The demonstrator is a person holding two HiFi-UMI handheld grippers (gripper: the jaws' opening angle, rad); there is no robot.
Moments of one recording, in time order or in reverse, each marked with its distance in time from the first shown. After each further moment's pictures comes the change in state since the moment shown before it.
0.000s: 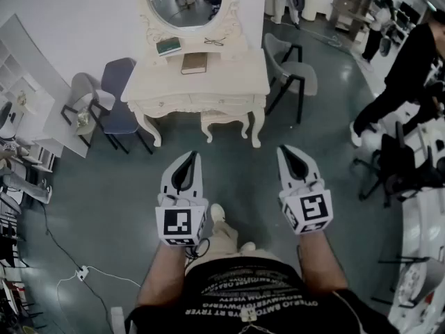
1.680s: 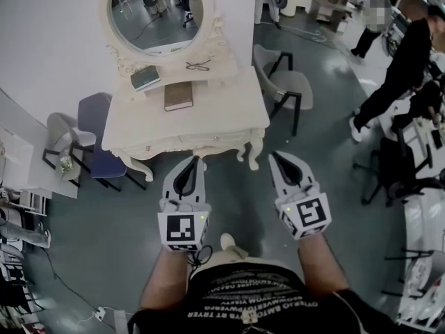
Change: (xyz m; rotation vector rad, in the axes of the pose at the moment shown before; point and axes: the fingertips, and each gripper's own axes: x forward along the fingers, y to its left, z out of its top) left arm 0.252 0.105 -0.003 -0.050 -0.008 -0.133; right arm 0.237 -0.072 0.001 0.019 0.027 -0.039
